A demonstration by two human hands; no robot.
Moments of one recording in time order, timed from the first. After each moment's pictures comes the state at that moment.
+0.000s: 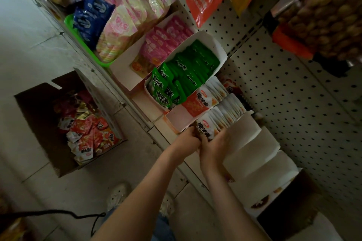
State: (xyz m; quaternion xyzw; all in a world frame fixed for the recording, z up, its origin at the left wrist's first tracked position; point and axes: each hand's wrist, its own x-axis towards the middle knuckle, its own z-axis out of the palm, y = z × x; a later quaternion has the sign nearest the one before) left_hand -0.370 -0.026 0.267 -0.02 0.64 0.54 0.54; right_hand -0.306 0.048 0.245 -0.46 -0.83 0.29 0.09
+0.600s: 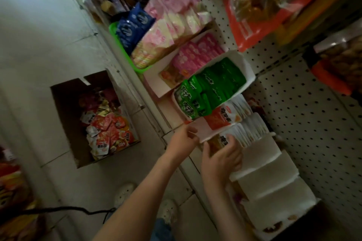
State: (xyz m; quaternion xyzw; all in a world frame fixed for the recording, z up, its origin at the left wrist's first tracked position) left_hand -0.398 -0.081 0.264 -0.03 0.78 0.49 0.39; right_hand -0.321 -0.008 0.270 -0.38 -0.91 0.13 0.14
